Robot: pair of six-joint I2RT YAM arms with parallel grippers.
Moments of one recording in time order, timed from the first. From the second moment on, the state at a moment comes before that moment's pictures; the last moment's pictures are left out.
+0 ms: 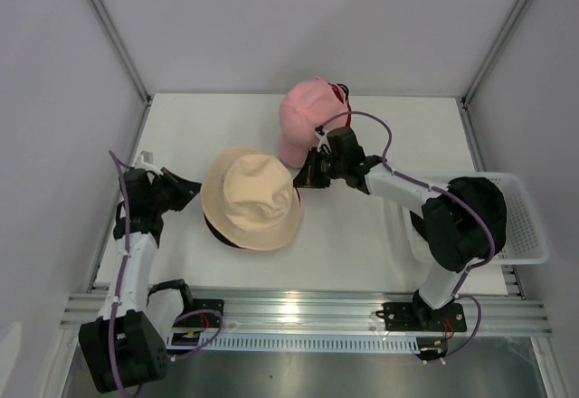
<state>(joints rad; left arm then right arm) 0.24 0.90 0.56 -0.20 0.49 -0.71 0.59 1.74 1.16 -0.07 -0.46 0.71</state>
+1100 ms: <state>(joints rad) 0.24 0.72 0.59 -0.33 0.70 -0.58 0.58 1.76 1.22 -0.21 -0.44 0.65</state>
